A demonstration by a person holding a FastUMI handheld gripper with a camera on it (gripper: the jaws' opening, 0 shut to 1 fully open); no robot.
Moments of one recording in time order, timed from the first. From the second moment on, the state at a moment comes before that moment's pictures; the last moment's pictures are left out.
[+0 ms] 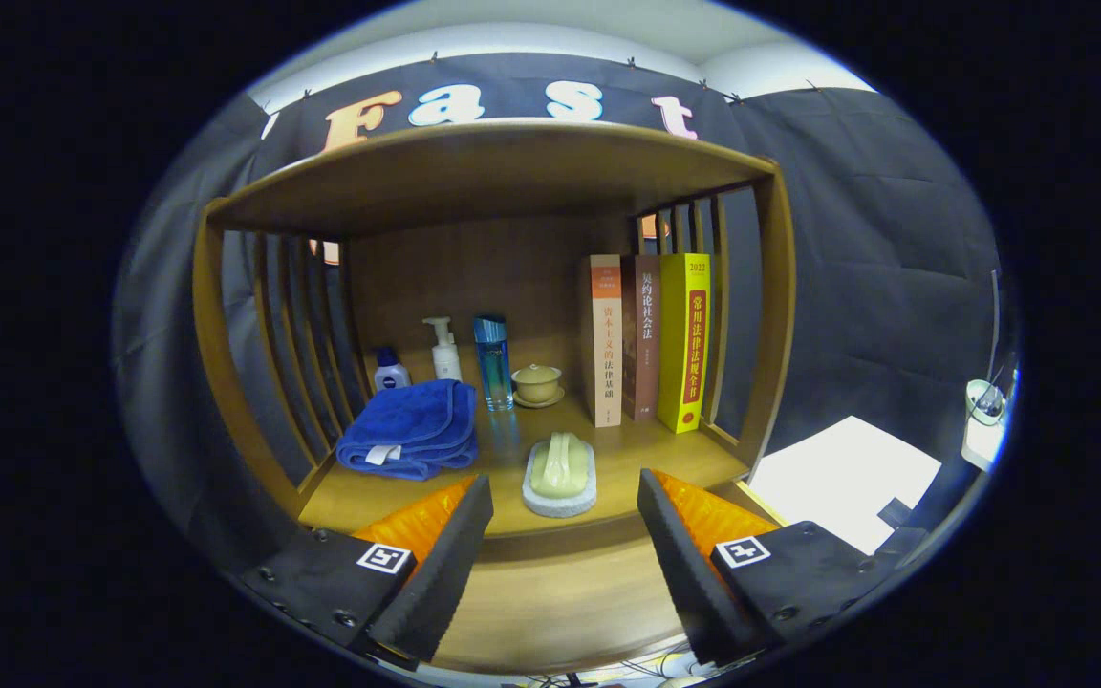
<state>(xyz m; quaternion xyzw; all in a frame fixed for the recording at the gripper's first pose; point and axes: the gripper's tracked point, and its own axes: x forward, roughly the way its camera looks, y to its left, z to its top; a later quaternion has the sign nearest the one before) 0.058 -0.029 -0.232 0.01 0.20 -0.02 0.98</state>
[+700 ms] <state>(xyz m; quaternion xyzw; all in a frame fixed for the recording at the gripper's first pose) -0.079 -0.033 -0.251 0.01 0.13 -0.02 0.99</state>
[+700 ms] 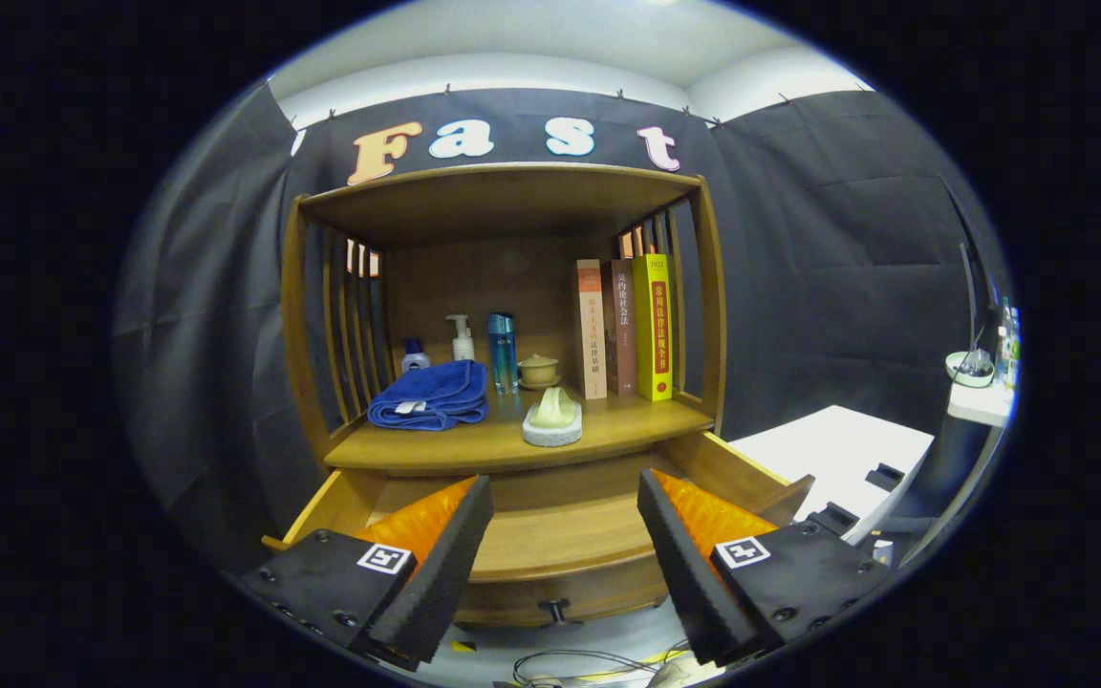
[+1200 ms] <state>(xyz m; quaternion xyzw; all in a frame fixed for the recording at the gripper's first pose) -0.119 -0.016 -0.307 -0.06 0.13 0.01 0.99</state>
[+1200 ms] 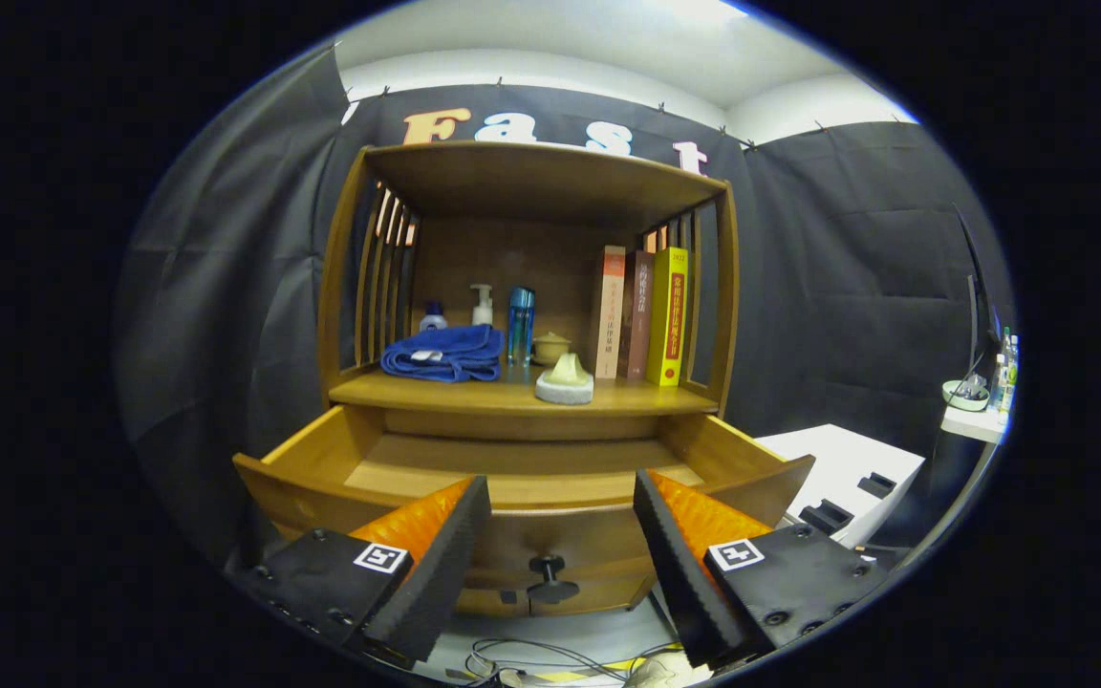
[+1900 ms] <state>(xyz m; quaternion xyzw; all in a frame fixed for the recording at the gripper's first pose) -0.115 -0.002 -0.359 -0.06 0.16 0.02 0.98</state>
